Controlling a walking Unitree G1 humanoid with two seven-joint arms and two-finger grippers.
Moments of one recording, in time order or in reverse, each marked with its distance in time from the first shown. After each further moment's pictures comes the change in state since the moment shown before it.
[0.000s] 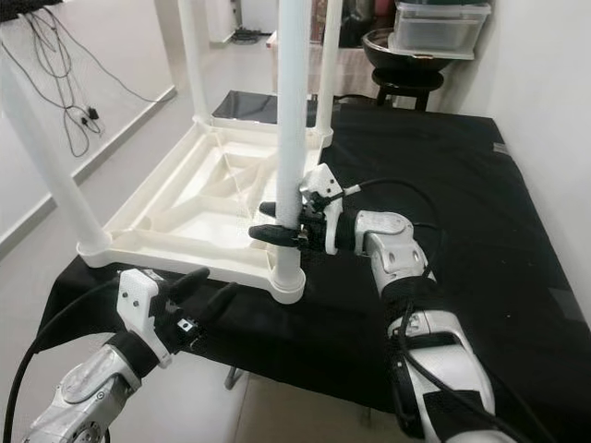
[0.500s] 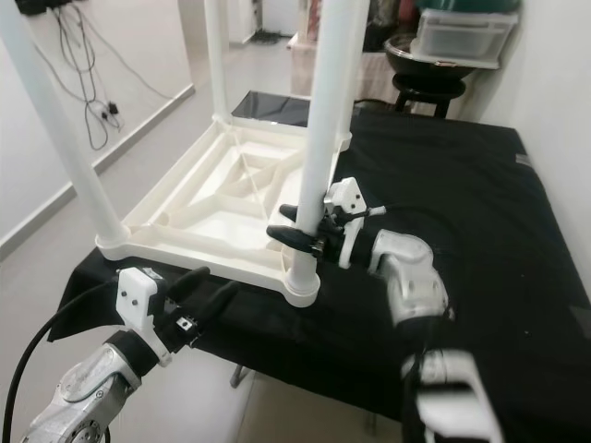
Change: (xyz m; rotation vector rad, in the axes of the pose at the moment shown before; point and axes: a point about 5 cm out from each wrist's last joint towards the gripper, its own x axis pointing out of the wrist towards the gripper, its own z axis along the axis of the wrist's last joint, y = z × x) left arm -0.002 0.001 0.002 -0.010 -0.010 -0.005; right arm -0.004 0.028 -0.020 0.014 -0.094 -0.354
